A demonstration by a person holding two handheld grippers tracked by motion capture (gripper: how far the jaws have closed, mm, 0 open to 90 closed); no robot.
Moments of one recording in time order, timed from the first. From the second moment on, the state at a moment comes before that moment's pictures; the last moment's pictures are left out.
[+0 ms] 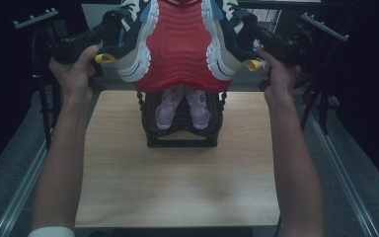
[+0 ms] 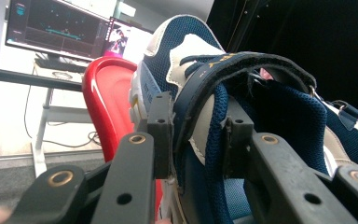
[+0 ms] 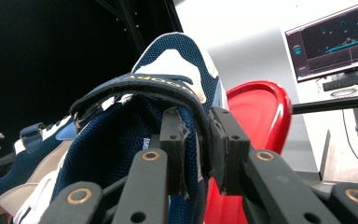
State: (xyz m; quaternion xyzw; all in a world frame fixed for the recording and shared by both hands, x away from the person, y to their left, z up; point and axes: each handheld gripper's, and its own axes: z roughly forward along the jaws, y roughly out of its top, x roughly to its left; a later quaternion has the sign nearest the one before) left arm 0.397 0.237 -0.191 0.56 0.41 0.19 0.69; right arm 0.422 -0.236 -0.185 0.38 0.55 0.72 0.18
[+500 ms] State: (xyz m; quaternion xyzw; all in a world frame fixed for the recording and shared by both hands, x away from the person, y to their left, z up) left arm 0.423 0.214 -0.186 0.57 0.42 0.21 0.68; right arm 0.451 -0.205 -0.185 0.40 0.56 0.70 0.19
